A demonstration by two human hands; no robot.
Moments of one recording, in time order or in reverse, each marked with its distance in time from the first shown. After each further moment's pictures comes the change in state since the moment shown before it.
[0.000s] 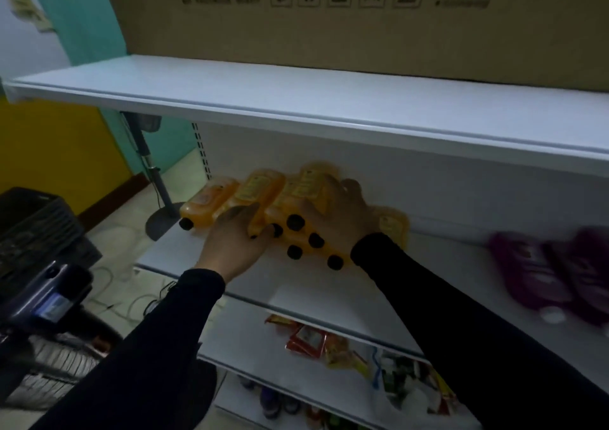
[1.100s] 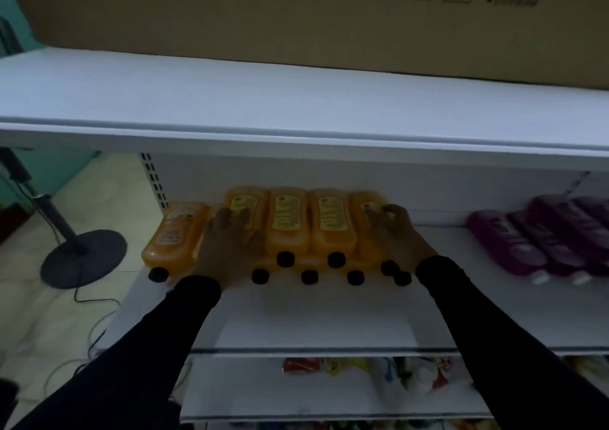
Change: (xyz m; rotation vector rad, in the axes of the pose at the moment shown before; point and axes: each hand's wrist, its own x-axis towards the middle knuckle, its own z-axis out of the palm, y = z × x) left_hand 0.109 -0.081 0.022 0.072 -0.152 0.169; right_hand 0.005 0.080 0.021 -0.067 0.016 0.325
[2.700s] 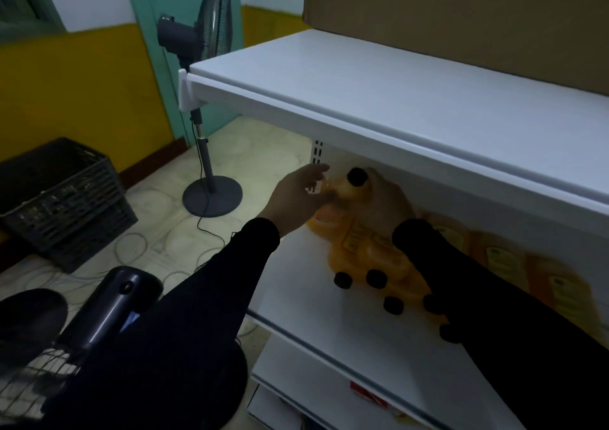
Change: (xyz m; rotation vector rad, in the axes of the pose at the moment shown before) left_hand 0.035 -0.120 -0.081 -0.687 0.181 -0.161; right_hand 0.102 -0.264 0.110 0.176 -0.286 -0.493
